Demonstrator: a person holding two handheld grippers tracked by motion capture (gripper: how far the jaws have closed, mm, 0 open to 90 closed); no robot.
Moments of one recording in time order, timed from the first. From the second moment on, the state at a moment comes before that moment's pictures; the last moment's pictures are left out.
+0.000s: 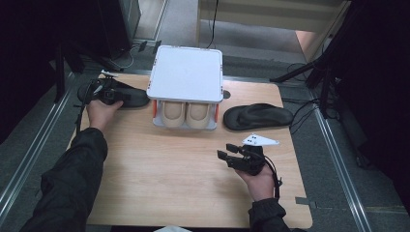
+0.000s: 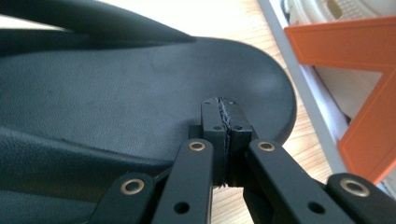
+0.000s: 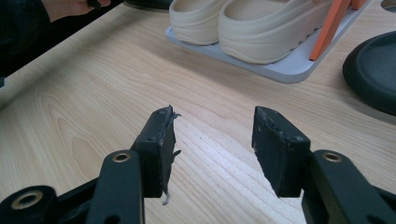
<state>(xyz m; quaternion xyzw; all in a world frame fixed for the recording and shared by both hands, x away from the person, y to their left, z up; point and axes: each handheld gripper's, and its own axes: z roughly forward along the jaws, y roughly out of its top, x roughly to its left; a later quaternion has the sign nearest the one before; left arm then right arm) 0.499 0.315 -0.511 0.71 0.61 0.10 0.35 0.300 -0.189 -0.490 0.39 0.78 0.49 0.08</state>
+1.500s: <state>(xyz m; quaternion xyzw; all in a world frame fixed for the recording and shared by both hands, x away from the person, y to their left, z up) 0.400 0.351 -0.517 0.71 0.60 0.07 0.35 0.305 -0.173 -0.489 0.37 0.80 0.47 0.08</state>
